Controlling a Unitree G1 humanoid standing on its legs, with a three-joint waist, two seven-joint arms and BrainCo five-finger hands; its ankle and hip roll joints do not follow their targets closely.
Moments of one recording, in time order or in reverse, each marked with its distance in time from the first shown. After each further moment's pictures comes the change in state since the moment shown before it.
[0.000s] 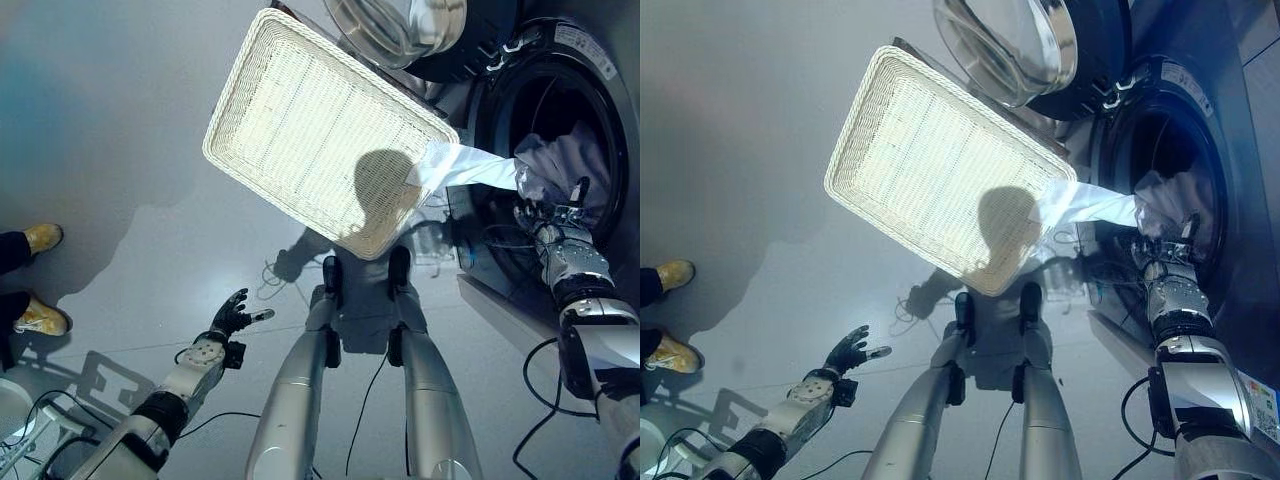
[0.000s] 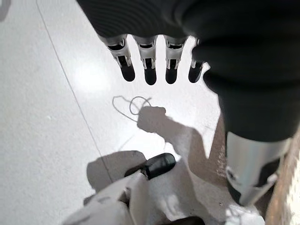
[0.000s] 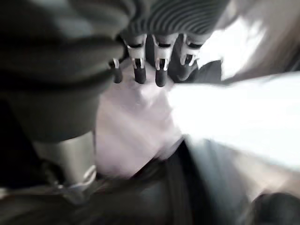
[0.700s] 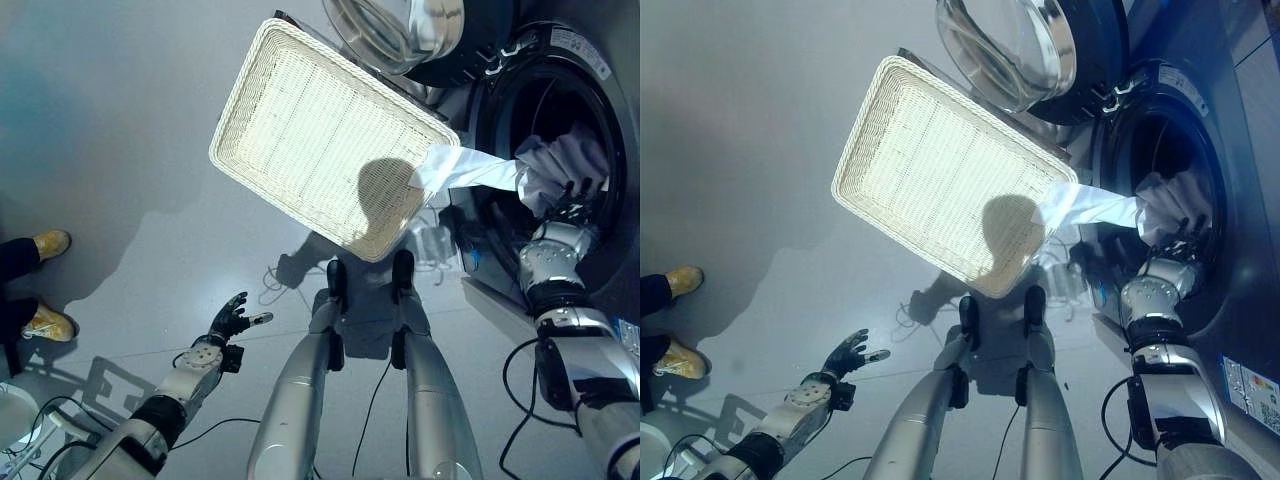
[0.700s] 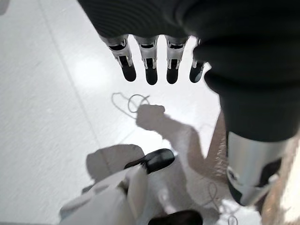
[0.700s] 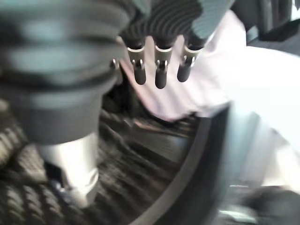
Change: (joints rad) left arm -0.006 -0.076 0.013 0.067 0.001 -0.014 -0.025; right arm 0.102 0.091 0.115 0.093 -0.561 -0.056 0.168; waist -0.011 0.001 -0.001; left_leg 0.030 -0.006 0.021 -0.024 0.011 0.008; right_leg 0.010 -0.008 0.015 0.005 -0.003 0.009
